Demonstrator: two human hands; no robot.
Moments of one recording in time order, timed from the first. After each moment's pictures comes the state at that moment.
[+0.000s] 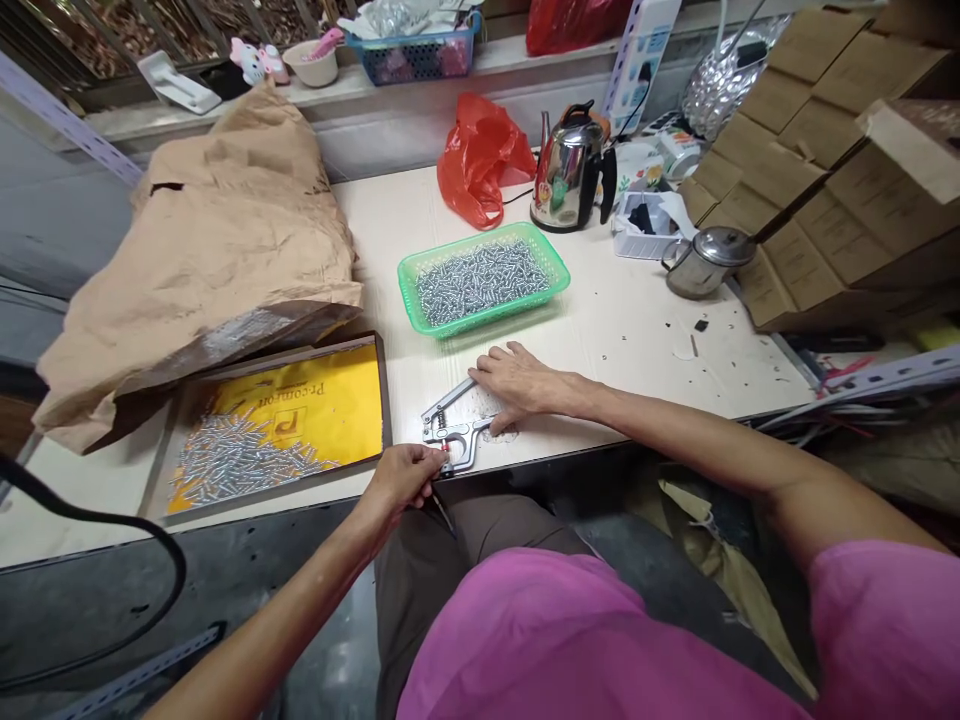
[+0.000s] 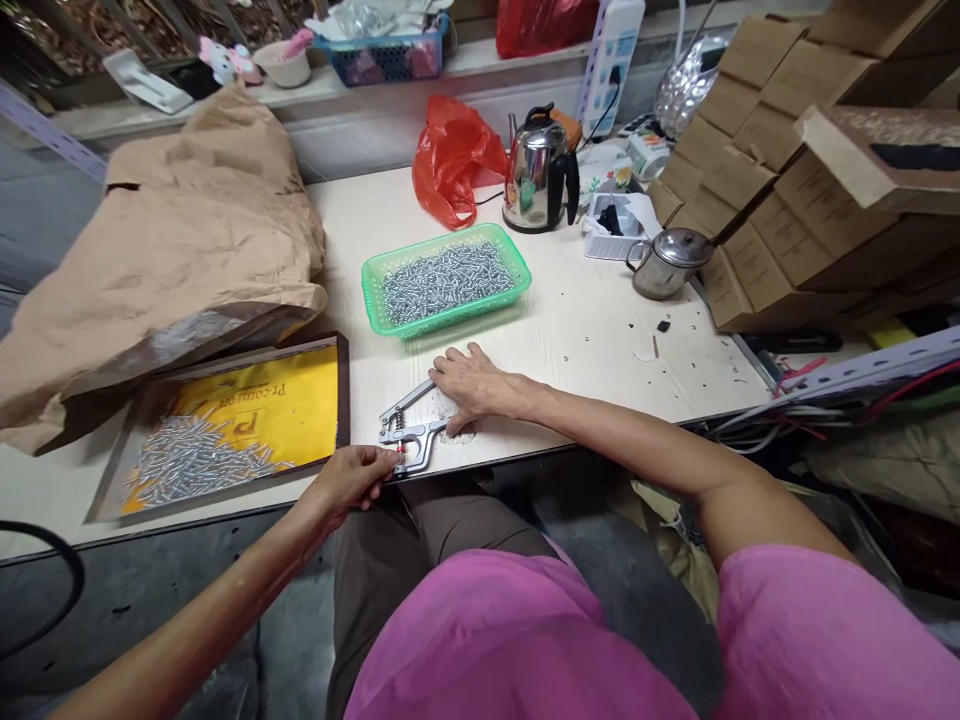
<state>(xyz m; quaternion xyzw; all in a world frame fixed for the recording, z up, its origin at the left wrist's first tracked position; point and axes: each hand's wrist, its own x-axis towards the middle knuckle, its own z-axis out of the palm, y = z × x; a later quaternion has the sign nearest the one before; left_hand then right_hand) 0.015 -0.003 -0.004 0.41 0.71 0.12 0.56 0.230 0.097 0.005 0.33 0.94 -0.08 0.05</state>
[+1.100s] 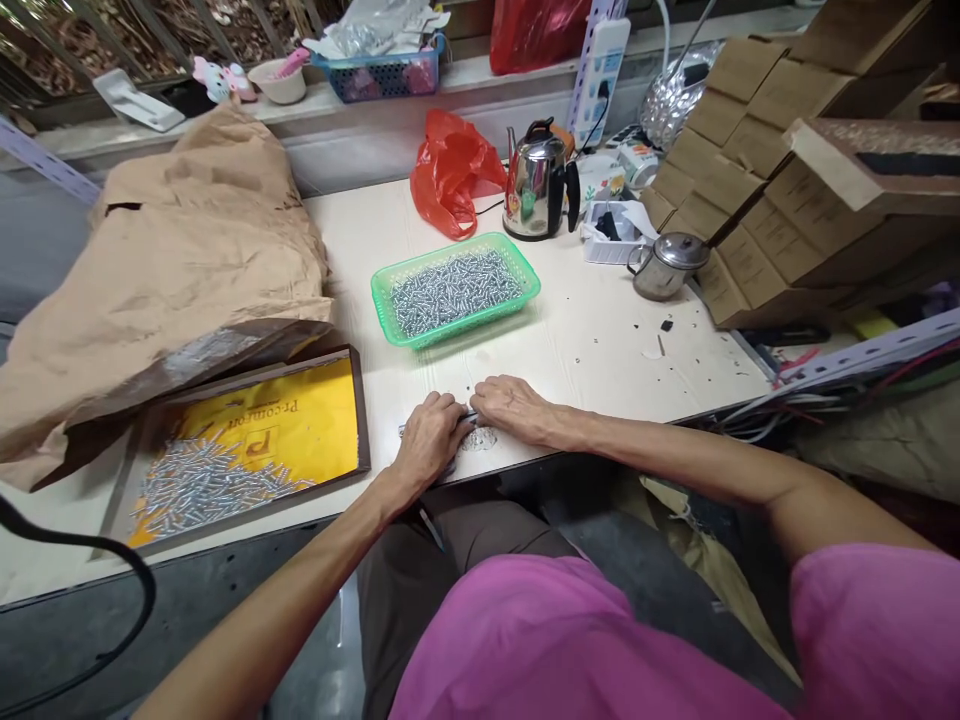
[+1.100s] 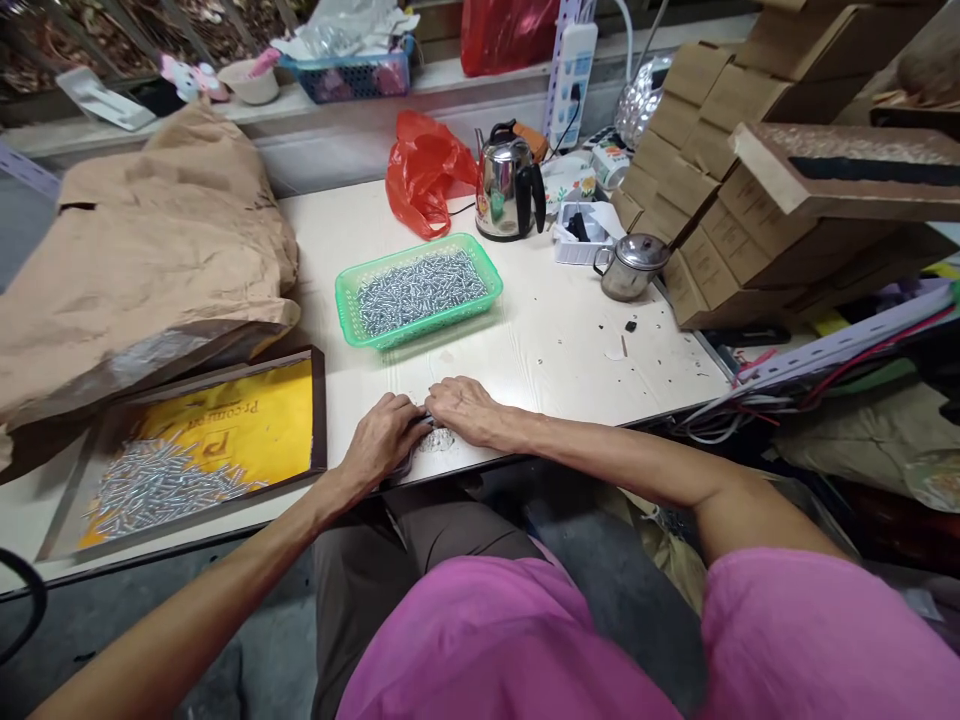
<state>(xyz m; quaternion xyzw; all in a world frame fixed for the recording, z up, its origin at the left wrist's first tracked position) 0.066 0.048 -0.008 0.87 0.47 0.01 0.12 0.246 0.065 -0.002 0.38 0.91 -0.12 0.03</state>
